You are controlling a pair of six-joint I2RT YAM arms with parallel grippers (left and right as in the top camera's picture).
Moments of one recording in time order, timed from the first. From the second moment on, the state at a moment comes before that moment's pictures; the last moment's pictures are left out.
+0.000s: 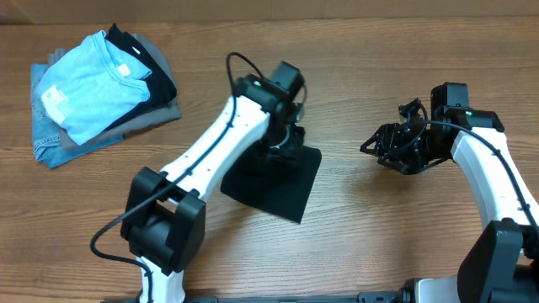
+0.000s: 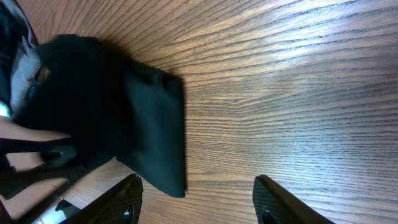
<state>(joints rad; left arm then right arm) -0.59 1.99 1.70 -1.17 0.28 -0.34 -0.10 1.61 1.16 -0.99 -0.59 0.24</state>
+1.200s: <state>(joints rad) -0.30 1.99 1.70 -1.29 0.43 -0.18 0.43 1.63 1.09 -0.81 -0.57 0.37</state>
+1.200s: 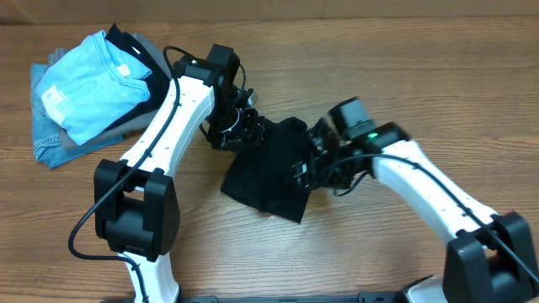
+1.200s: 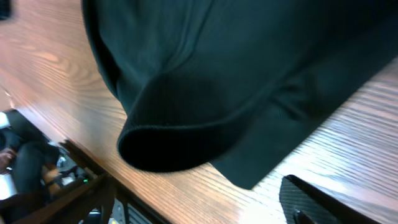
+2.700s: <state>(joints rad) -0.30 1.99 1.69 -1.12 0.19 -0.15 0.24 1.69 1.11 -0.74 -0.33 0.52</state>
